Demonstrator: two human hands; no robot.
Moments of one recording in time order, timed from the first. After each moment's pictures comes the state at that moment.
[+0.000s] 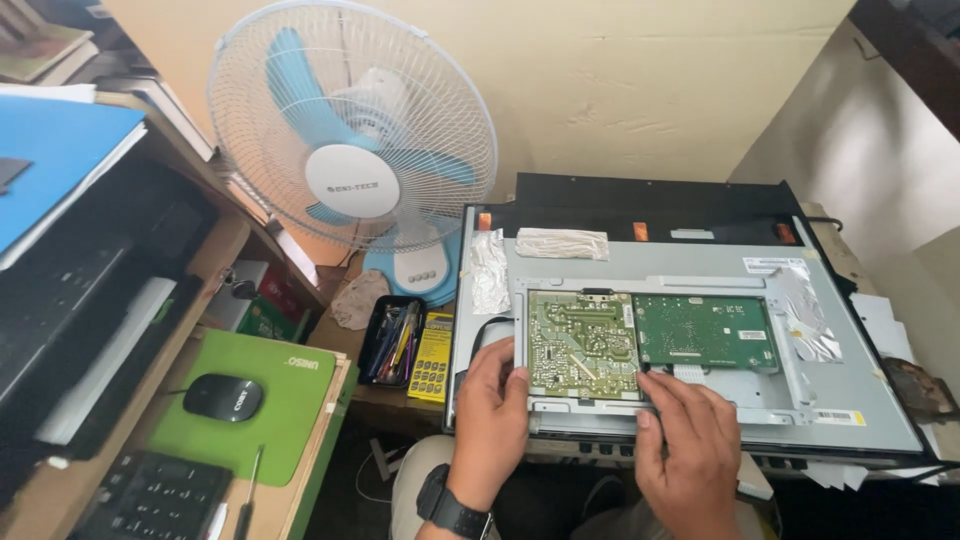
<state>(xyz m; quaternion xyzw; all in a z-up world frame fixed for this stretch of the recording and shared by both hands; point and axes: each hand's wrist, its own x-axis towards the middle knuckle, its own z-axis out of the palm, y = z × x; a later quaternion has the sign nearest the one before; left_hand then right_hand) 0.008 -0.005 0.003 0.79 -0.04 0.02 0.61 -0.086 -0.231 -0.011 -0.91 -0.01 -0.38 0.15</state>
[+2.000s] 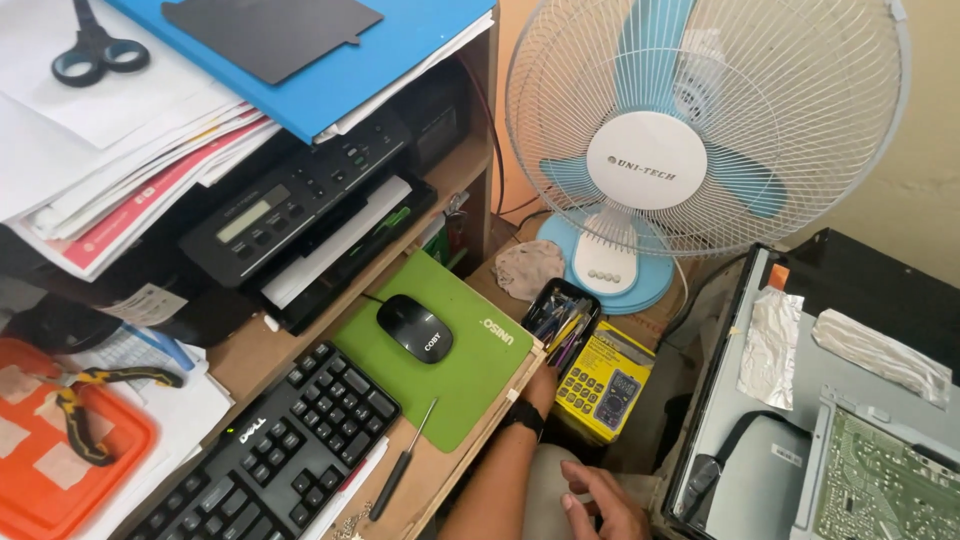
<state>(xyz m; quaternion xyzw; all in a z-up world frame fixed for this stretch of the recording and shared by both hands) 0.192 0.145 -0.418 0.81 0.28 -0.01 0.51 -0.012 0.000 -0.146 -0.89 0.07 0.20 0.41</state>
